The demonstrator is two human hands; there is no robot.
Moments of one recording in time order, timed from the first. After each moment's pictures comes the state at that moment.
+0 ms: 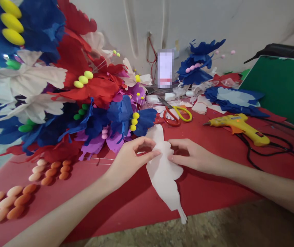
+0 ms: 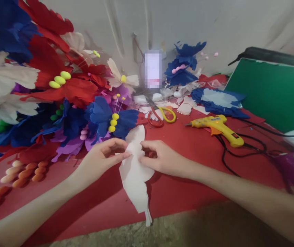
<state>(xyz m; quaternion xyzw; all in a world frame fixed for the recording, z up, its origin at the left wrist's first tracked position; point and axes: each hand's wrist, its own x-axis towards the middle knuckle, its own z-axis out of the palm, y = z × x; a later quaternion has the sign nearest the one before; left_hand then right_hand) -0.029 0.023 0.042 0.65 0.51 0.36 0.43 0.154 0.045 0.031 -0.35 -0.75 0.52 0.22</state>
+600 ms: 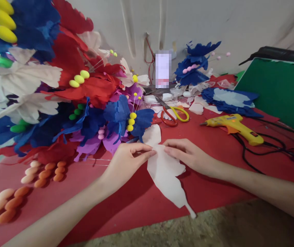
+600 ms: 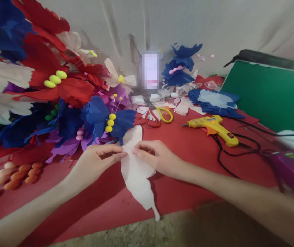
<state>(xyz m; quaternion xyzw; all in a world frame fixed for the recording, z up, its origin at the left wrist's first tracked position) -0.026 0.017 0.051 0.68 0.53 0.35 0.37 0.153 0.041 0.030 -0.35 -0.74 0.51 0.27</state>
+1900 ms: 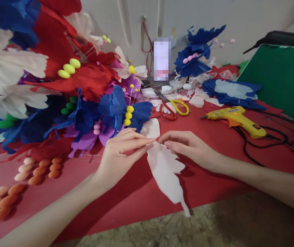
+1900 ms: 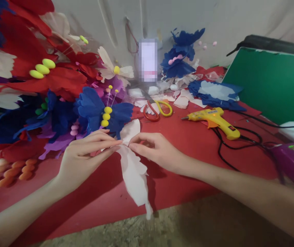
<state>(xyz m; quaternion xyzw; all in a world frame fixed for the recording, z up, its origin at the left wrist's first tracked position) -0.035 0.017 0.041 0.79 0.41 0.43 0.14 0.156 0.040 0.032 -0.35 -0.70 0.55 0.30</state>
